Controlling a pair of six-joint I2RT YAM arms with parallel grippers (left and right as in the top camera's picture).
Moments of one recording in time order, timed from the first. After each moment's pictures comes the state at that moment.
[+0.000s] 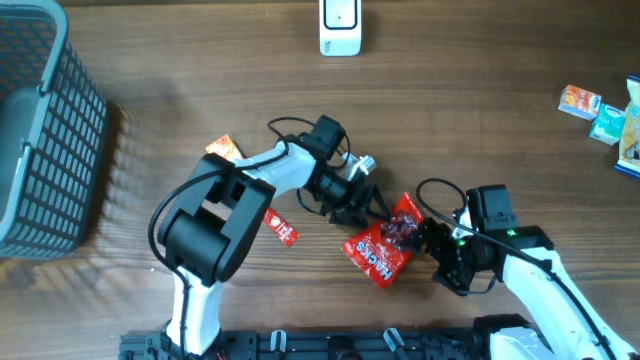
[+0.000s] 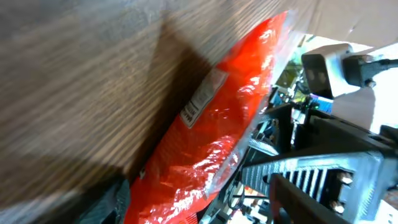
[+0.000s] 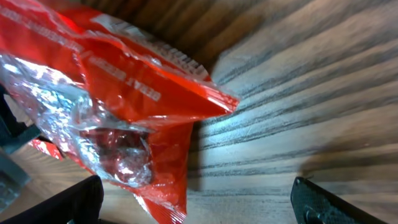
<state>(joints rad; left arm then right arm) -0.59 2.10 1.20 -0.55 1.02 -0.37 0.09 1.16 0.43 -0.72 -0.51 0.74</state>
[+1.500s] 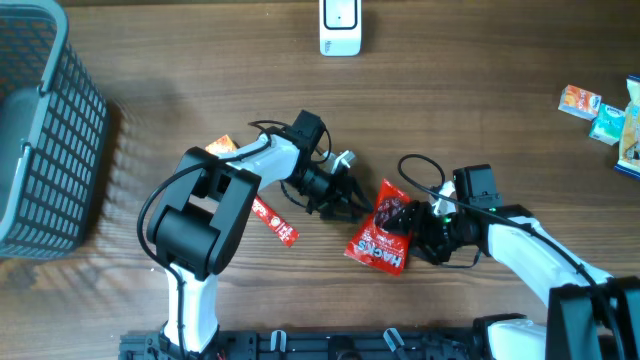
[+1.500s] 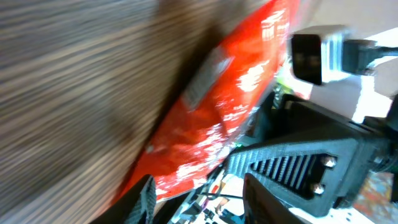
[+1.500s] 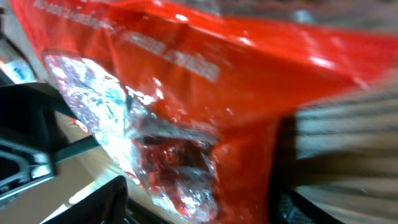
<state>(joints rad) -0.49 2.10 1.20 -0.65 1.06 -0.42 0.13 1.43 0.49 -0.41 -0.70 0.71</state>
